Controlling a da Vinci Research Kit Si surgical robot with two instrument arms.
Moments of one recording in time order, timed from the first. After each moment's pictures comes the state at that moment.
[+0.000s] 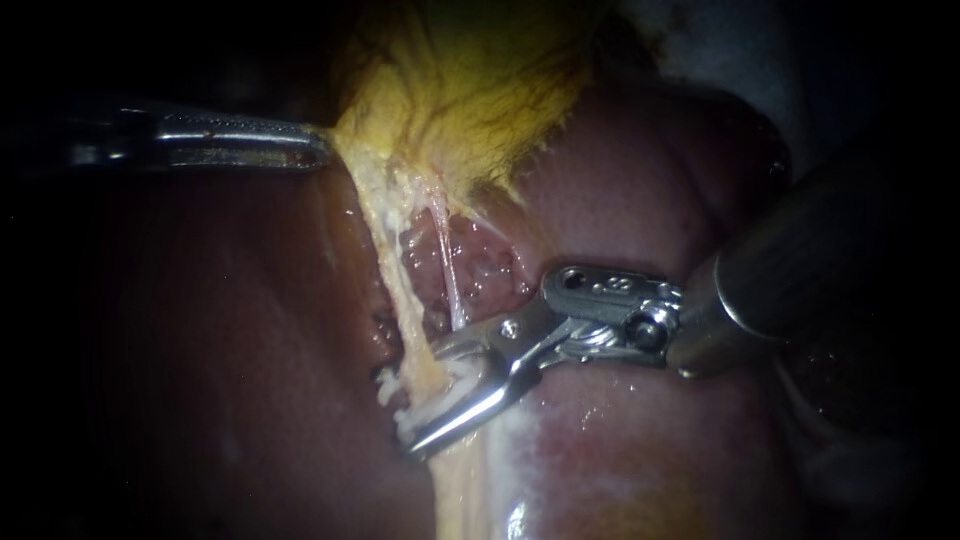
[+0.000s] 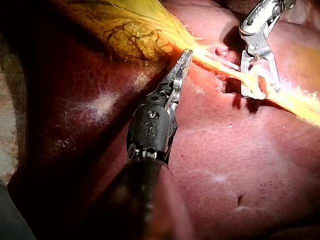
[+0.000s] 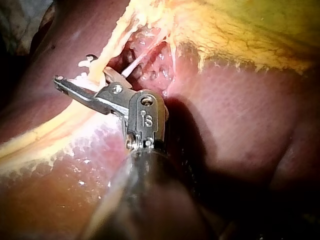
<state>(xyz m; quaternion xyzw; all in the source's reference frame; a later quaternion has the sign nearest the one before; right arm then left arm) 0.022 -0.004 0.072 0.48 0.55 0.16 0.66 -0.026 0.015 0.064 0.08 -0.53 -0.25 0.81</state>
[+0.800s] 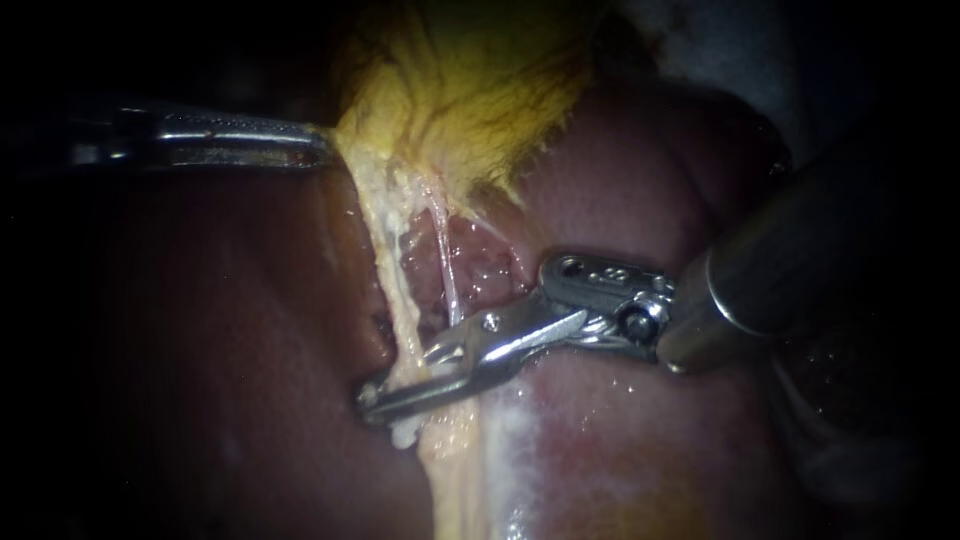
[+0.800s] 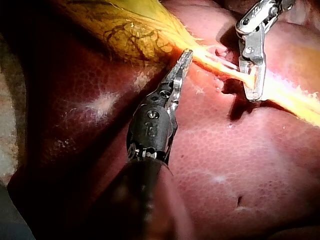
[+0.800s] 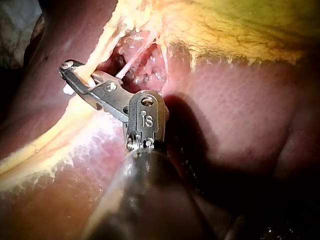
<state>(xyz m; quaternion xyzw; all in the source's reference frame) 0.022 -0.004 0.072 0.48 0.54 0.21 0.66 -0.026 0.015 0.064 0.08 -0.53 -0.25 0.81</state>
